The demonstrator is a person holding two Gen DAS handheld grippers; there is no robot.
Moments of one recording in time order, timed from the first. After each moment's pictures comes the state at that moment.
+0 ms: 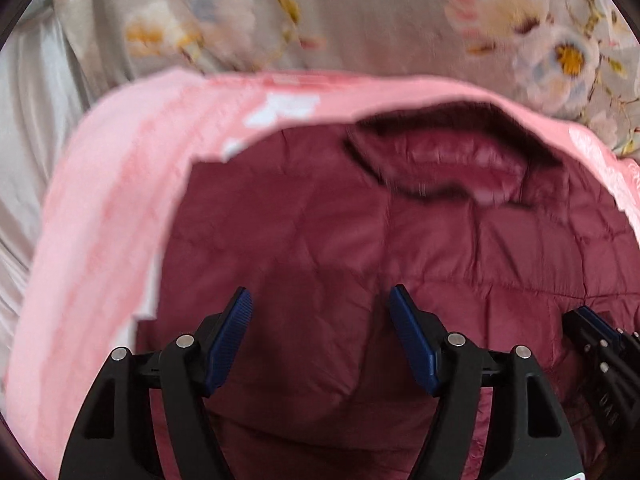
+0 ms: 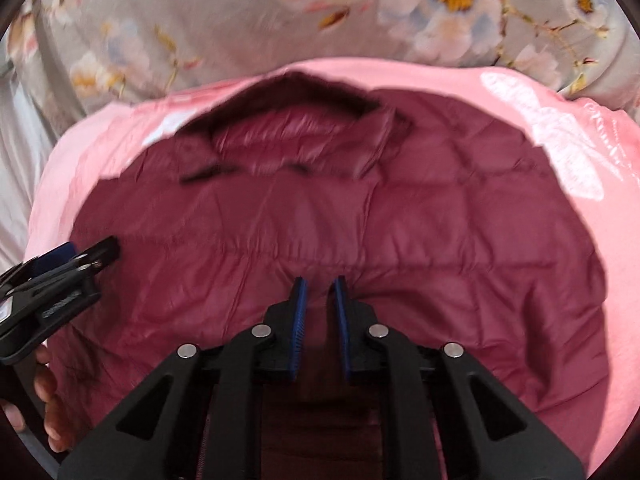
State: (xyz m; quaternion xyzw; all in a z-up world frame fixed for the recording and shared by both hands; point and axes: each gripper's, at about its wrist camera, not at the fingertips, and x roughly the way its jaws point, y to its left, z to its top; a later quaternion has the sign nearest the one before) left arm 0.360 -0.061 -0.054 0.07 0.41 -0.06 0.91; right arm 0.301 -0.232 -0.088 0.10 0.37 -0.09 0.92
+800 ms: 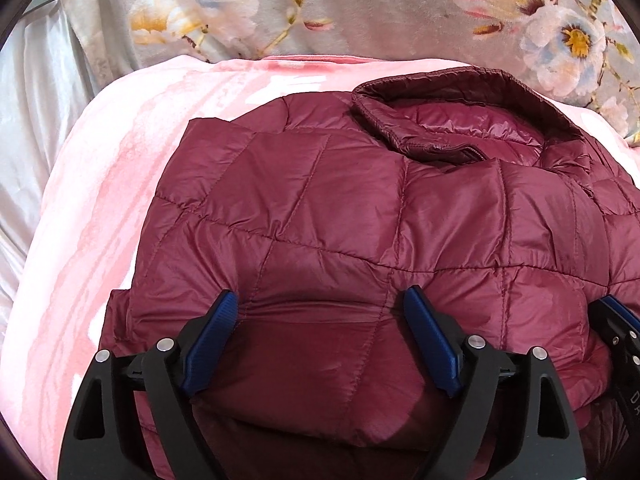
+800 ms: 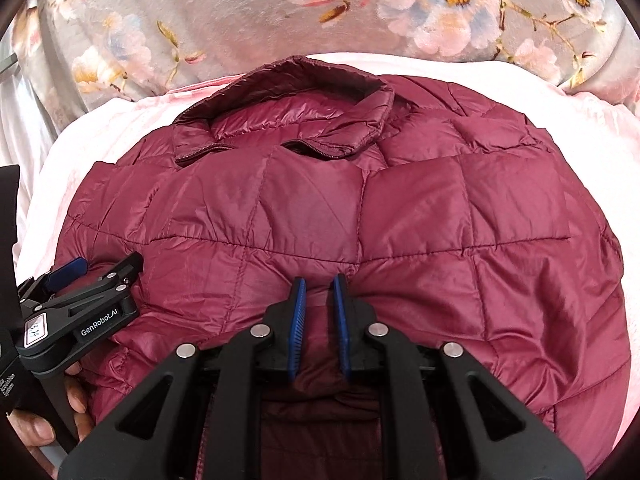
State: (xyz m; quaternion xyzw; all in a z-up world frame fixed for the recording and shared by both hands) left arm 0.355 -0.060 -0.079 0.08 0.39 -0.04 0.92; right arm 0.295 -0.234 -0.095 0.12 0.36 -0.09 0.92
